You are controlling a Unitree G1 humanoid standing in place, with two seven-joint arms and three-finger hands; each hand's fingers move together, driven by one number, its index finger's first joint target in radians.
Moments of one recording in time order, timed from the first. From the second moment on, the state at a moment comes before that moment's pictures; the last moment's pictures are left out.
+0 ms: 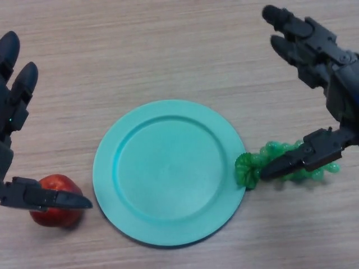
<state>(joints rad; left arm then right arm) 0.07 0.26 0.34 -0.53 -0.30 0.11 -0.30 -0.24 -0.30 -0.04 -0.51 -0.05 0.37 0.36</state>
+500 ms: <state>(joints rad) 0.08 0.25 0.34 -0.53 -0.28 0.10 -0.30 -0.20 -0.33 -0.05 0.00 -0.35 -0.12 0.27</state>
